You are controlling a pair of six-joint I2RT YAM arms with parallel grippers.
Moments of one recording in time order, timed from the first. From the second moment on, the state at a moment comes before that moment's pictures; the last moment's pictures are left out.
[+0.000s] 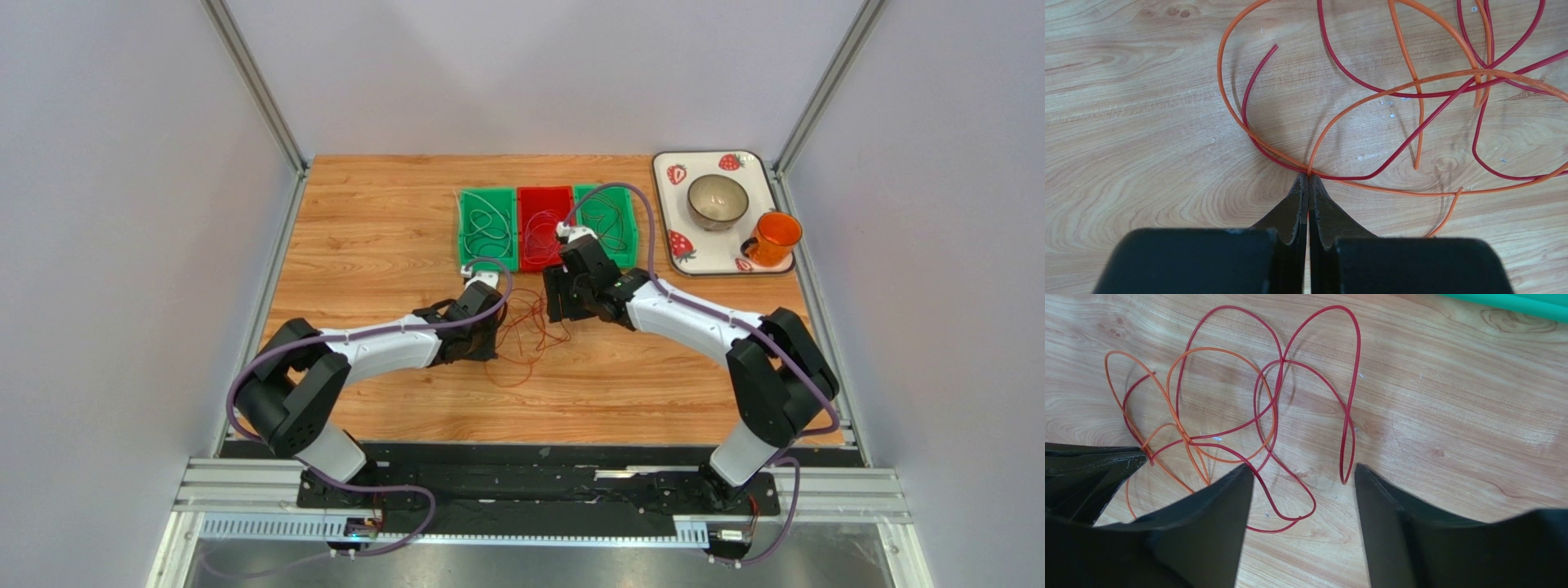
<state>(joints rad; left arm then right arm) -0.74 1.55 0.78 -0.21 -0.21 -0.54 0.68 1.64 1.08 -0.30 0.12 0.40</state>
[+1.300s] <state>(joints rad) -0.68 1.66 0.82 -0.02 -0.10 -0.55 0.68 1.42 1.42 -0.54 0.14 0.39</state>
